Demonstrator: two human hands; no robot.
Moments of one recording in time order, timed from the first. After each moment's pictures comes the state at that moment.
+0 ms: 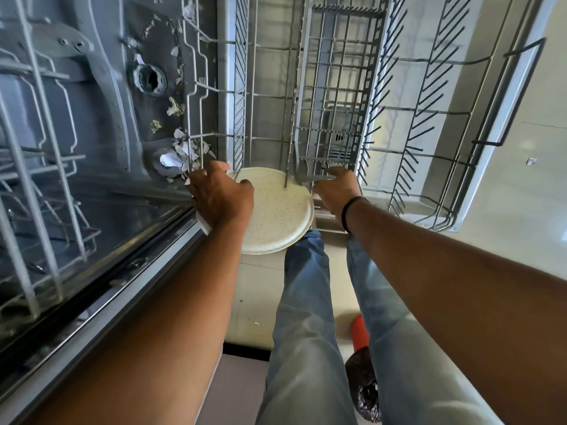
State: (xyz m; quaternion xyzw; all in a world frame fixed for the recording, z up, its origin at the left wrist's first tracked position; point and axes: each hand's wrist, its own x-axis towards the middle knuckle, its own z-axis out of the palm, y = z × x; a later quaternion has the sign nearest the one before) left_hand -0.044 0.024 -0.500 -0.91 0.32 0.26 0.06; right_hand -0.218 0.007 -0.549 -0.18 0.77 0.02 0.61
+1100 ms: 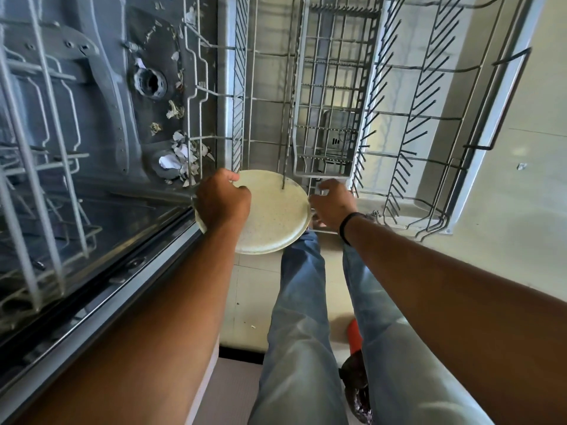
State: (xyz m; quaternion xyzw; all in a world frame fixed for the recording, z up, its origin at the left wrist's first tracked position) left_hand -0.036 0.031 -0.506 -0.89 0.33 0.30 0.06; right_hand -0.222 0.025 -0.532 -0.31 0.72 0.10 0.61
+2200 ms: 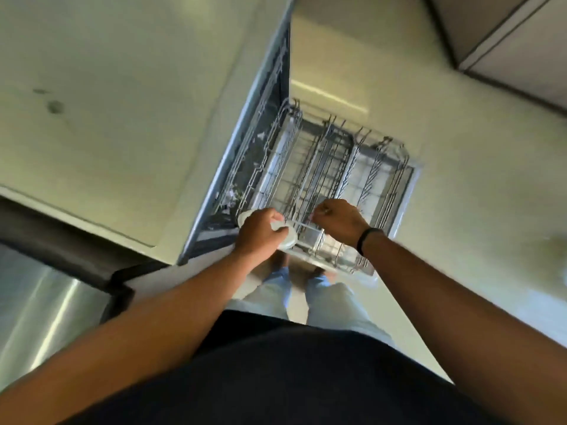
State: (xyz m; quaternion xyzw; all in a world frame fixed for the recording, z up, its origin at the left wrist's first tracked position) left_hand -0.072 0.075 -0.198 -0.78 0.43 0.43 -0.12; right_hand -0.244 -0.021 -0.166 -0.61 0.58 0.10 0.53
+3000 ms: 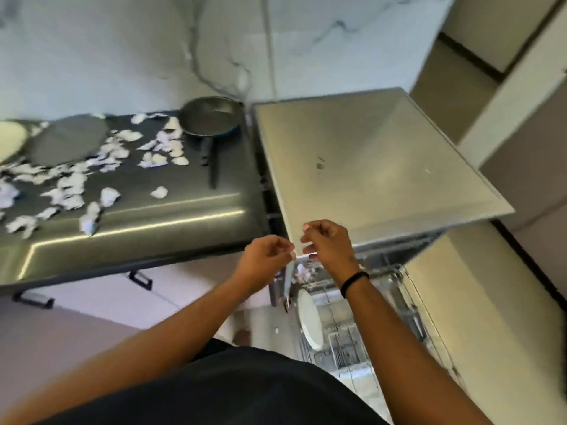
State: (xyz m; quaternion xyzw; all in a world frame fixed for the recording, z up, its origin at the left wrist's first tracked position) left_hand -0.063 0.225 0.006 -0.83 0.10 0.20 -0.51; right_hand -0.094 0.064 0.026 -0.71 0.26 -0.01 0.65
